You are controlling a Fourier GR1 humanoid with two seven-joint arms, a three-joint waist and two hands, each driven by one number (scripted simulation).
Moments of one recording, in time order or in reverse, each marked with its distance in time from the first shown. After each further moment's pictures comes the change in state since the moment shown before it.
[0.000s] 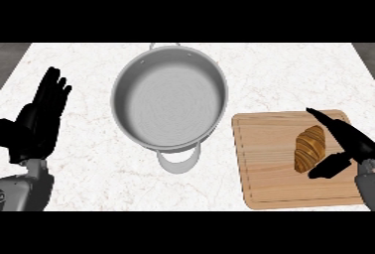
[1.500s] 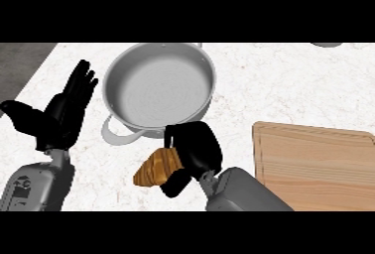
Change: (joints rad) left arm -0.082 -0.065 -0.057 0.036 -0.033 -0.063 0.012; right arm -0.339 0.478 0.683 -0.139 0.224 -0.255 0.469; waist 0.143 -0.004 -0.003
